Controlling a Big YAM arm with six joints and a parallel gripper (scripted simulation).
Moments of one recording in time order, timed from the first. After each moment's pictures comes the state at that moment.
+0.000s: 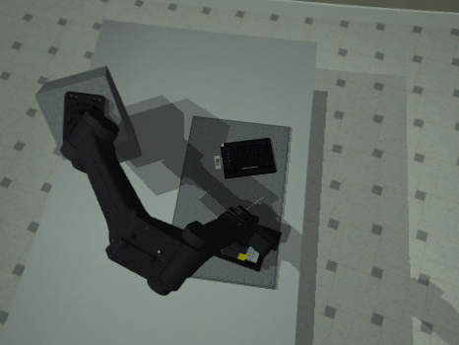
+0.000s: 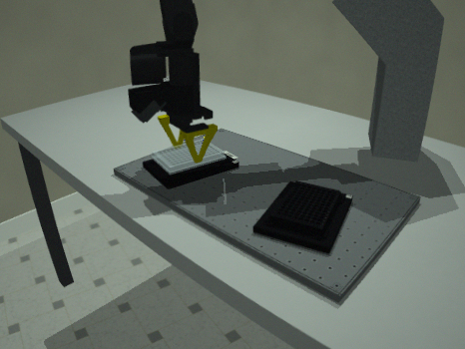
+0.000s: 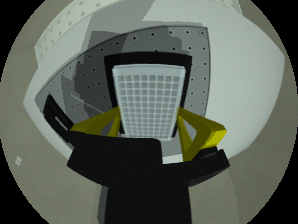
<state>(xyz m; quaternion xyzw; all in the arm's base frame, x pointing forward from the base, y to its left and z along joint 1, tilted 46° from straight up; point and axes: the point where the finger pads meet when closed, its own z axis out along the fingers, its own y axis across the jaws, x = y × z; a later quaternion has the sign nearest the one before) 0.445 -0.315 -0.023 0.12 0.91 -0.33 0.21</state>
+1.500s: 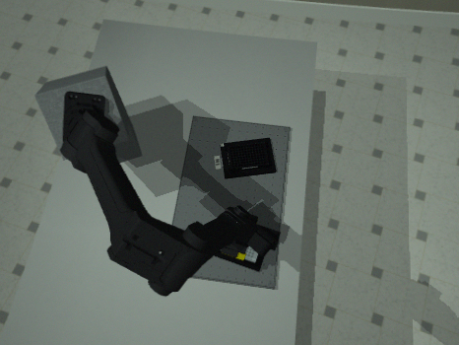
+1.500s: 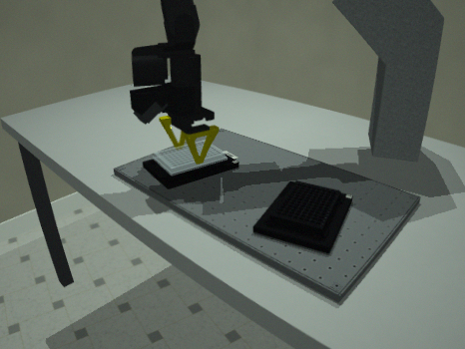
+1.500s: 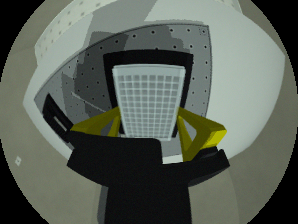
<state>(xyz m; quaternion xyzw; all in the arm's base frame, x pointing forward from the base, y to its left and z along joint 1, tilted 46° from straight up) 0.443 -0.316 -0.027 0.12 0.91 -0.33 0.21</state>
